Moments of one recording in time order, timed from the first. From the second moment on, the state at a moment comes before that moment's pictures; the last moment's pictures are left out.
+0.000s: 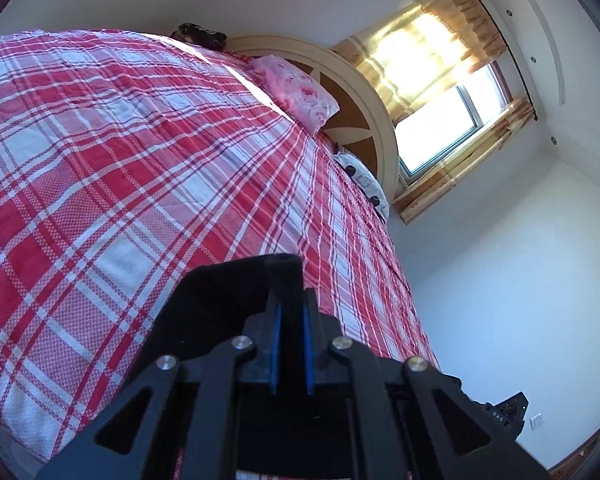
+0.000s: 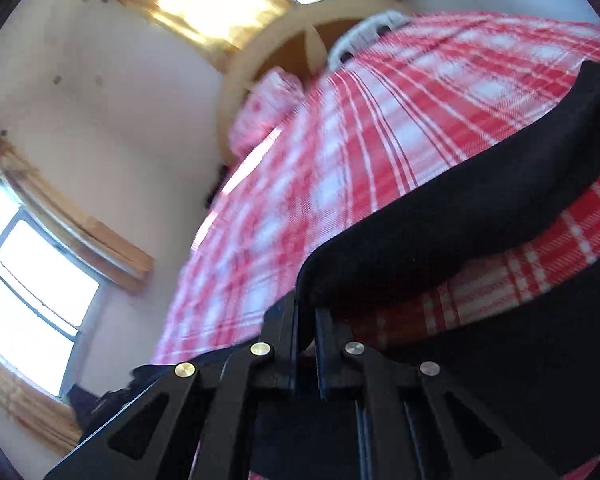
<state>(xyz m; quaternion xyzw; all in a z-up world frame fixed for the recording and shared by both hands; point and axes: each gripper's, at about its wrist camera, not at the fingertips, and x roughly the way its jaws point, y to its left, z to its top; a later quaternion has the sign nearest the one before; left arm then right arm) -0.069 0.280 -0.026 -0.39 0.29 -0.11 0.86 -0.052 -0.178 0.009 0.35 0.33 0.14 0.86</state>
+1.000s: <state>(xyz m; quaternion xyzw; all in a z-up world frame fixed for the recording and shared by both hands) -0.113 0.272 -0.056 -0.19 0.35 0.01 0.92 -0.109 -0.118 0.028 0.16 0.33 0.20 0.91</state>
